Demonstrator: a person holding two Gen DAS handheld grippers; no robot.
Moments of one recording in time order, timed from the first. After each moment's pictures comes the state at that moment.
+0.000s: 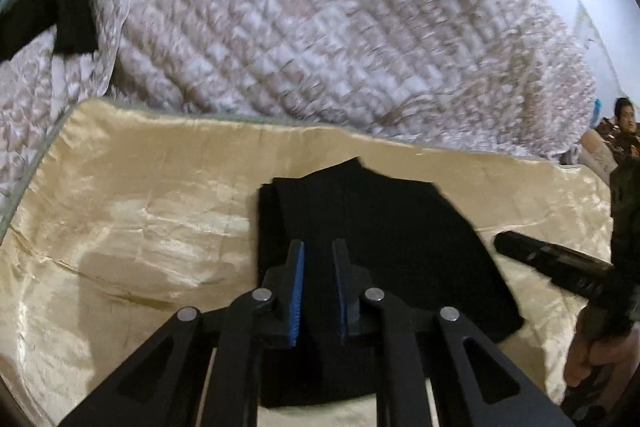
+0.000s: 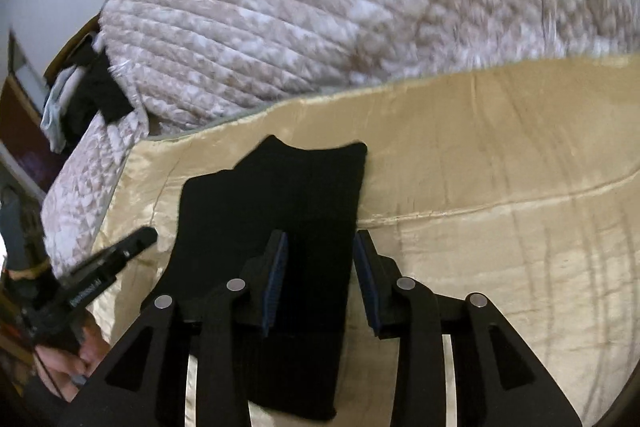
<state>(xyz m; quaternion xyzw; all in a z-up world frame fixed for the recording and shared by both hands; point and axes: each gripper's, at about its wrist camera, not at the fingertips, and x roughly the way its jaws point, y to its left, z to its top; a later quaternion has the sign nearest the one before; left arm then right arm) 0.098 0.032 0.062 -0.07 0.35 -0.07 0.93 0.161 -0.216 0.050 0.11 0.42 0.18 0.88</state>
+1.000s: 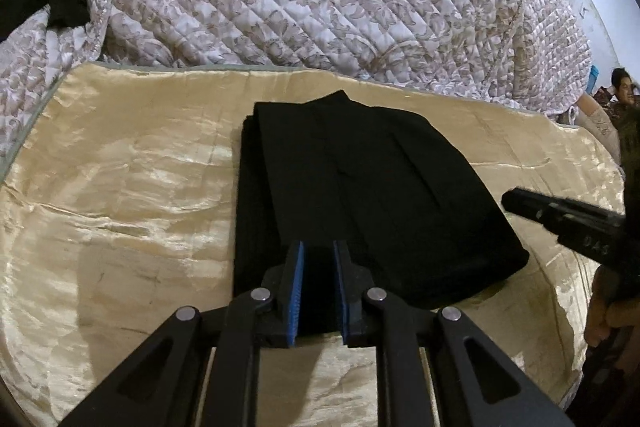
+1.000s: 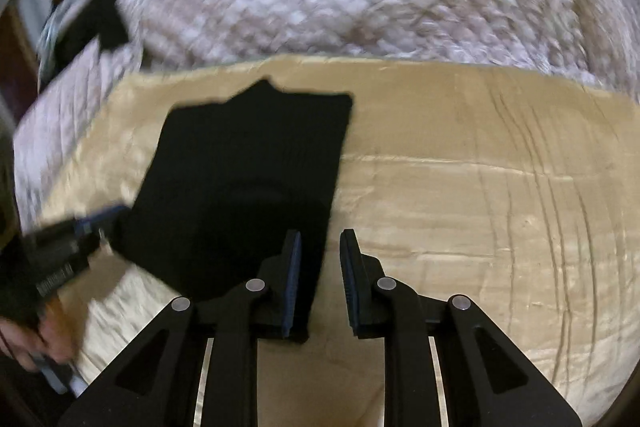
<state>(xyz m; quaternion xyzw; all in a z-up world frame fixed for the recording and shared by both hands) 0.077 0.018 0.029 -0.04 0.40 -0.06 0.91 0.122 -0.215 0.036 0.02 0.44 0.16 0.88</state>
